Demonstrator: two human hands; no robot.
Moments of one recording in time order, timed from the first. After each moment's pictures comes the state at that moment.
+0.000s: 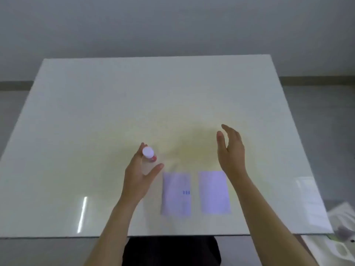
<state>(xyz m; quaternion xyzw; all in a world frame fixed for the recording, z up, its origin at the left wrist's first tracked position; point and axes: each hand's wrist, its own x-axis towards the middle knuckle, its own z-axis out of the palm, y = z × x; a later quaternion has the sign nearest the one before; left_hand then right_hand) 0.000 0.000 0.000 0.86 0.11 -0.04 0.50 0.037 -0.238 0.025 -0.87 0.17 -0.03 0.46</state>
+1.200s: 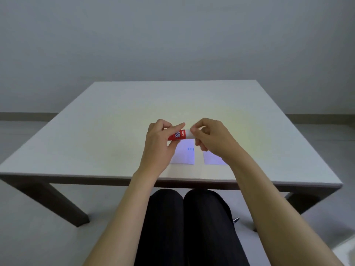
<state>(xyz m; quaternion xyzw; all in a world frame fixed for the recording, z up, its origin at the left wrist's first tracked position) -0.109 -0.042 0.021 0.90 -0.13 0.26 0.32 -0.096 -0.204 0.045 -0.85 -0.08 0.00 0.52</state>
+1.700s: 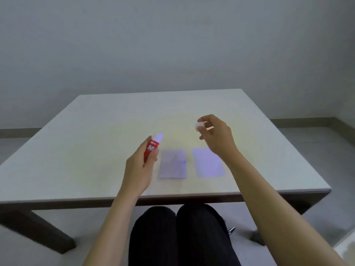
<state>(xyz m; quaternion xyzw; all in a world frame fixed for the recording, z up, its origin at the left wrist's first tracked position) -0.110 -0.020 0.004 0.85 -0.05 0.14 0.51 -0.051 -0.228 0.029 -0.84 -0.03 -0.15 0.53</state>
